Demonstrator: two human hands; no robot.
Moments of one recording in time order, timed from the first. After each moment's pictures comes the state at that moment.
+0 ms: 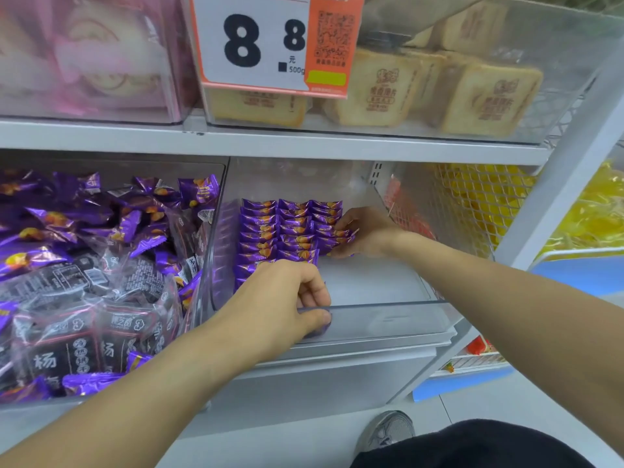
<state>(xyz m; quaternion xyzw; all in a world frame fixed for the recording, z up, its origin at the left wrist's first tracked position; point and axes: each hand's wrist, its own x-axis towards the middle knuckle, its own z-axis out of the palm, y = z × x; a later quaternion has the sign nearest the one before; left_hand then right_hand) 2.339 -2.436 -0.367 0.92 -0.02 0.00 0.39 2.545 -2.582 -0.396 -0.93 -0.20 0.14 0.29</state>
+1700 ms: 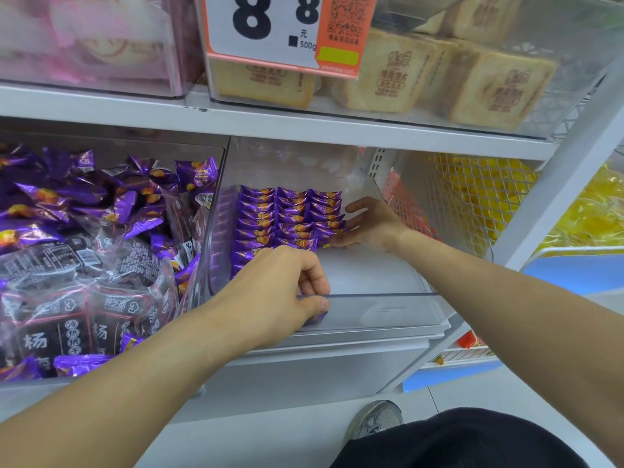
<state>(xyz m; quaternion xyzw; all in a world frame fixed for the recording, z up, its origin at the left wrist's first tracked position) 2.340 -2.434 -0.368 0.93 -0.03 0.00 0.38 2.538 -2.587 -0.400 -0.86 -0.09 0.19 0.46</state>
